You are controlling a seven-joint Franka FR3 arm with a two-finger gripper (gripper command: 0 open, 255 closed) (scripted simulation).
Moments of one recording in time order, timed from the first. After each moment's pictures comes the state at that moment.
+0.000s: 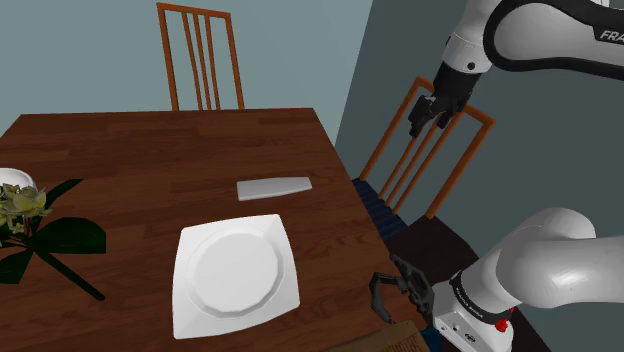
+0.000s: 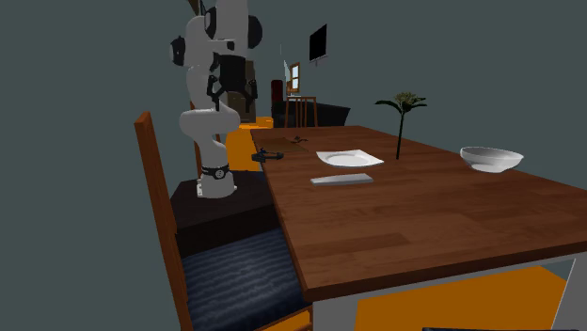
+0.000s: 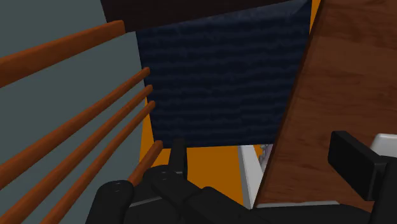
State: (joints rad) arm 0.00 -0.75 0.02 -2.43 -0.07 1.69 0.16
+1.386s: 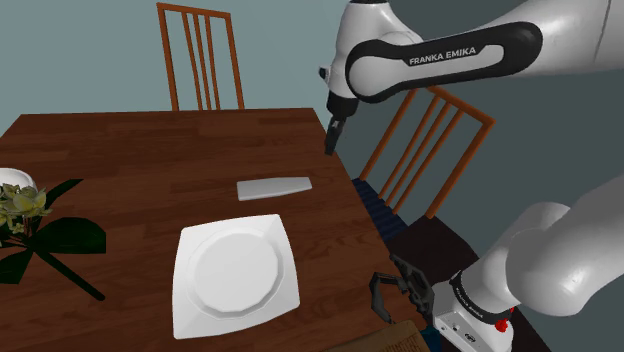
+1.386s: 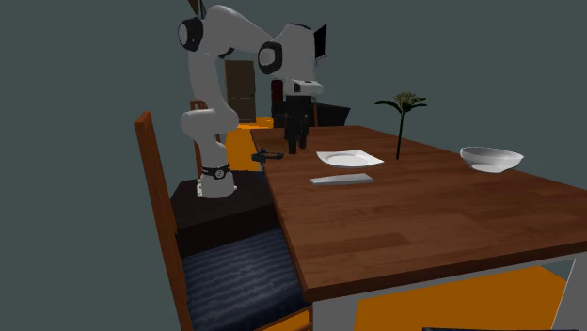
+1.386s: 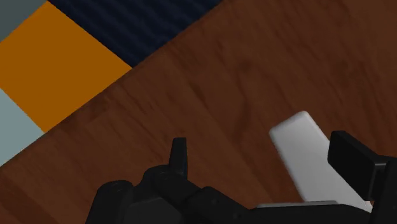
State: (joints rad) arm 0.22 -0.13 0.04 -2.18 -0.03 2.07 -0.38
